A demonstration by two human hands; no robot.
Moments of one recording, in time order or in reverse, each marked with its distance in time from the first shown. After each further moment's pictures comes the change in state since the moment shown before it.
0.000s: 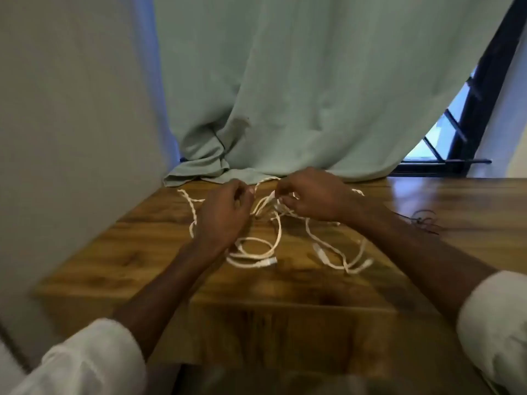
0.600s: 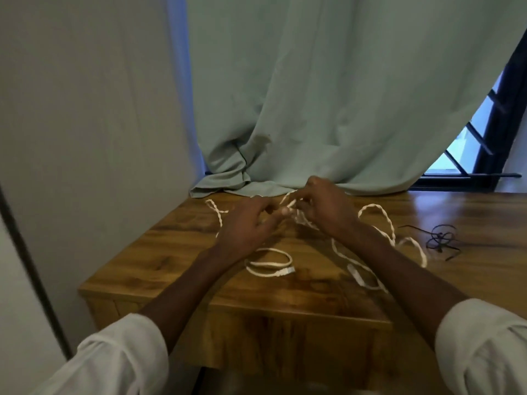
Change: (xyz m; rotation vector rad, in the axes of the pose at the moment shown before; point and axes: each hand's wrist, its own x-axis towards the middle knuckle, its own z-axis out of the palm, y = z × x) left_hand -0.005 0.003 -0.017 0.079 -0.185 0.150; right_hand 0.003 -0.005 0.029 0.181 0.326 0.153
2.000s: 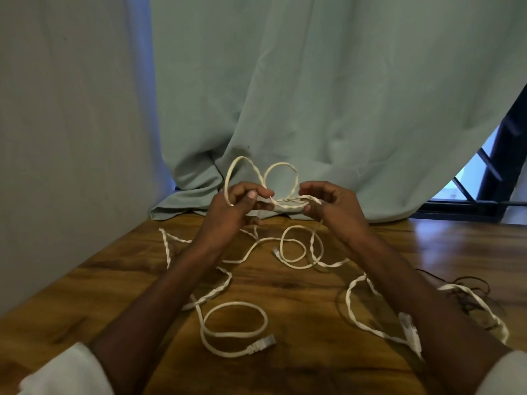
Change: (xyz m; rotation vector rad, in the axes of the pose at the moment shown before) left_hand 0.098 -0.016 0.038 -0.837 0.071 -0.198; right_hand 0.056 0.095 0.029 0.984 0.182 0.469
